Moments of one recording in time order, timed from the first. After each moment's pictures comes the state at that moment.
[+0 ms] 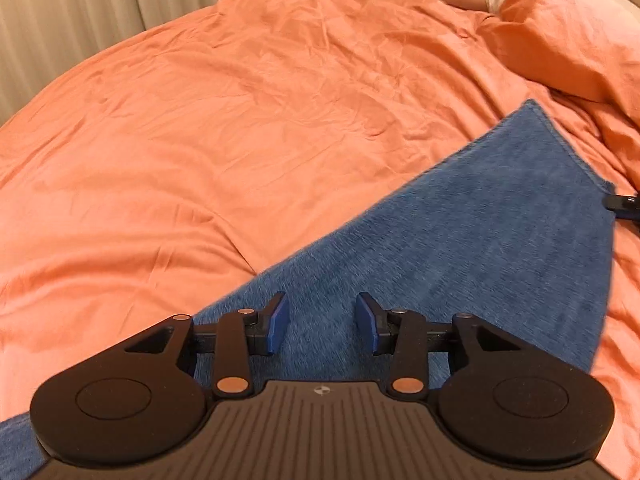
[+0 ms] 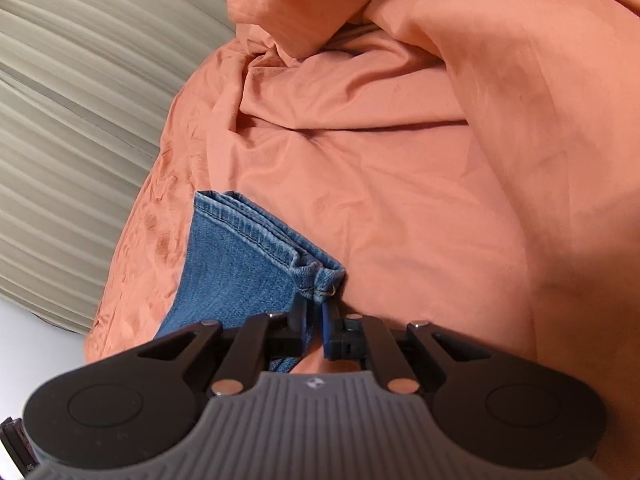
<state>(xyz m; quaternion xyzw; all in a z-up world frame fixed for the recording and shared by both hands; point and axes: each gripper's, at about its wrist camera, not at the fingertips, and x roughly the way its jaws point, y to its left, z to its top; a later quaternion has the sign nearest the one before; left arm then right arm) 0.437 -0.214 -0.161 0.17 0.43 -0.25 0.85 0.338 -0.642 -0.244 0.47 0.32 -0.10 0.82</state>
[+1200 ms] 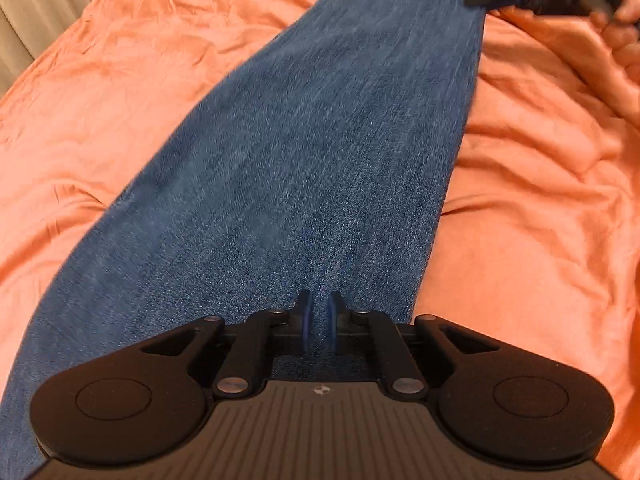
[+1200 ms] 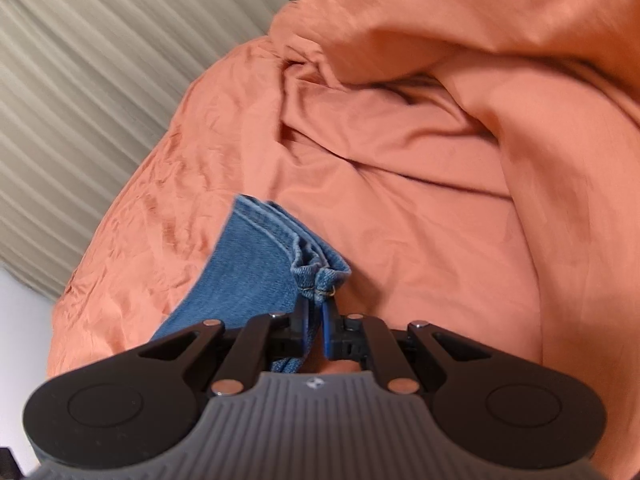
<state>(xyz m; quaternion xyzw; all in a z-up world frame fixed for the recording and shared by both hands) 0.321 -0.249 -0.189 0.30 0.46 -0.36 0.76 0.351 -0.622 -0.185 0.36 0.34 -0.10 0.86</state>
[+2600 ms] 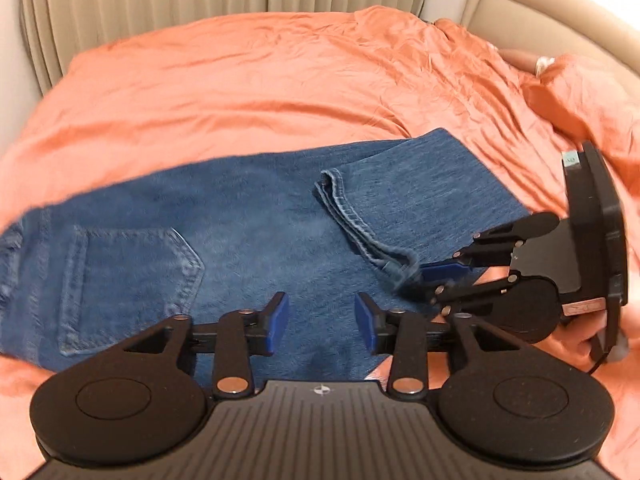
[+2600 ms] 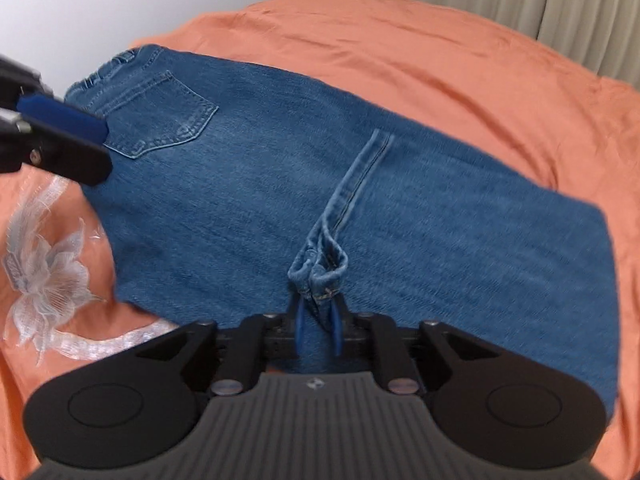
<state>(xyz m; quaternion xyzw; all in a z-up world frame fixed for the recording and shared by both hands) 0.214 0.082 -0.068 0.03 0.44 -0.18 0.88 0.313 -0.104 -0.154 -0.10 0.44 0.26 0.85</state>
